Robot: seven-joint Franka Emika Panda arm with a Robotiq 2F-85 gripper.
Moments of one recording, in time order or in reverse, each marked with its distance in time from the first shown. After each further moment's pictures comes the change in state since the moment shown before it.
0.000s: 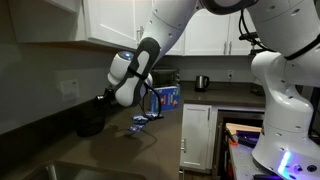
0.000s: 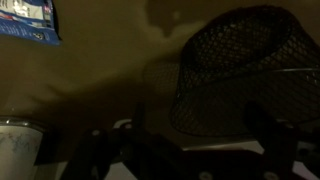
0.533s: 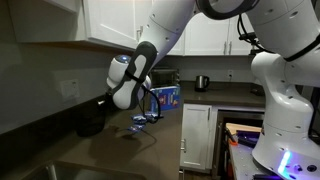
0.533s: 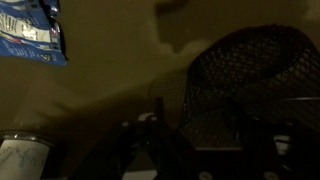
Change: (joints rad) arm 0.000 0.038 0.005 0.029 0.038 -0.063 0.000
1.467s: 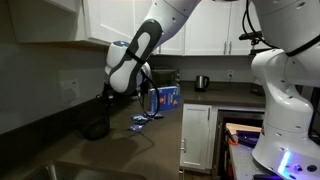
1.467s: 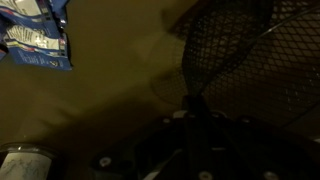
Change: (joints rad) arm -0.001 -0.150 0.017 -0.030 -0.027 -0.153 0.000
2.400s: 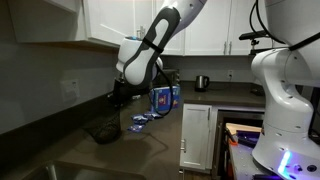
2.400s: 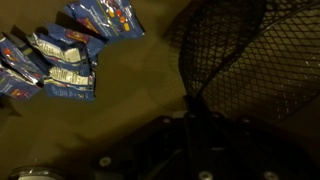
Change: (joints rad) arm -0.002 -0.184 0.025 -0.198 -0.075 -0.007 0.016
